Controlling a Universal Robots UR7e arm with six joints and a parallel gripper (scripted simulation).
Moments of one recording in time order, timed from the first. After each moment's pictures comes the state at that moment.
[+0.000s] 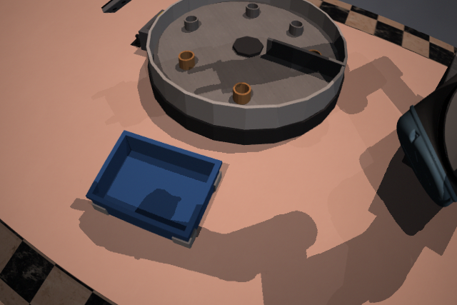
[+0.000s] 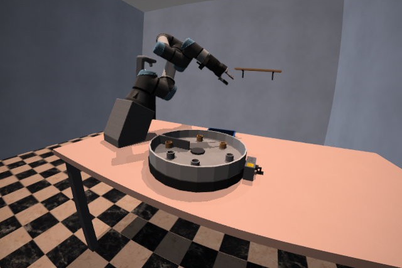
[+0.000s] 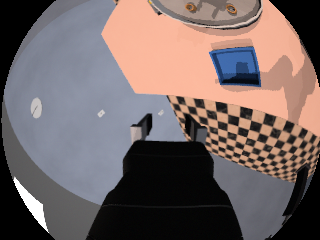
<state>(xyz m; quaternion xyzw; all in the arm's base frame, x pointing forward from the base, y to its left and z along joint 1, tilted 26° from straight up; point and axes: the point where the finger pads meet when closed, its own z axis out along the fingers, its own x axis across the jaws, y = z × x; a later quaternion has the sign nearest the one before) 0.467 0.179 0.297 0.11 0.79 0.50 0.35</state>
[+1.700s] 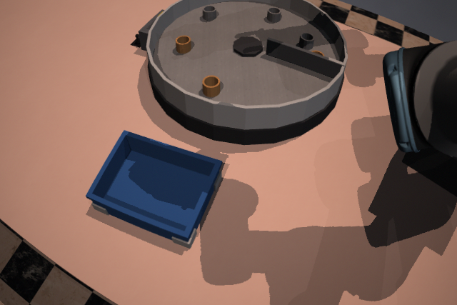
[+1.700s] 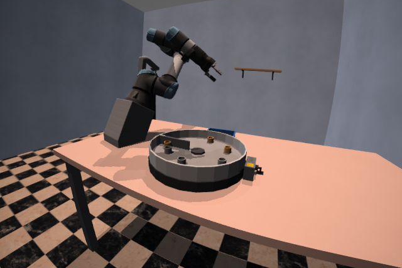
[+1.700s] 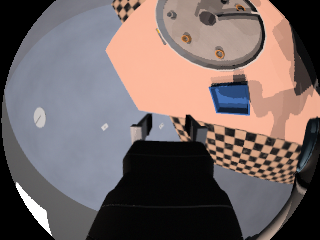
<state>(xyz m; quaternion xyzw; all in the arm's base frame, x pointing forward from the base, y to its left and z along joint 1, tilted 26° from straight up) 0.457 0.045 0.245 0.12 0.81 0.46 0.34</state>
